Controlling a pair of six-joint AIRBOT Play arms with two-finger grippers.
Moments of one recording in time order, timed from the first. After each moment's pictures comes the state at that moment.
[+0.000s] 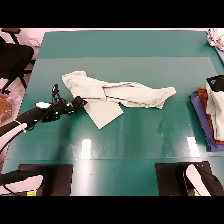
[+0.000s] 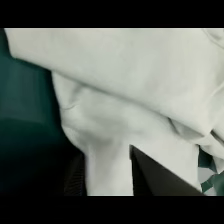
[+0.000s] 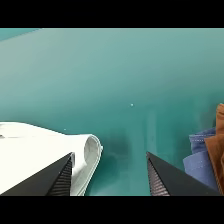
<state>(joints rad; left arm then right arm) -0.15 -1.36 0.63 0.26 -0.47 -1.07 -0.58 -0.78 0.89 -0.86 0.94 1.06</state>
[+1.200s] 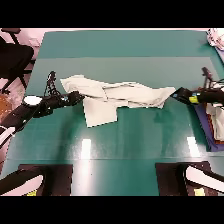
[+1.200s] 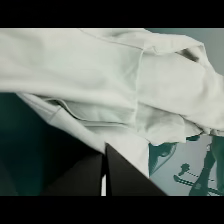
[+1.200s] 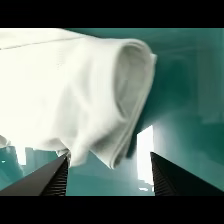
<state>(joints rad) -0.15 -1.15 0.70 0.36 -0.55 -1.04 -0.31 -1.23 0.89 -0.85 0.98 1.17</state>
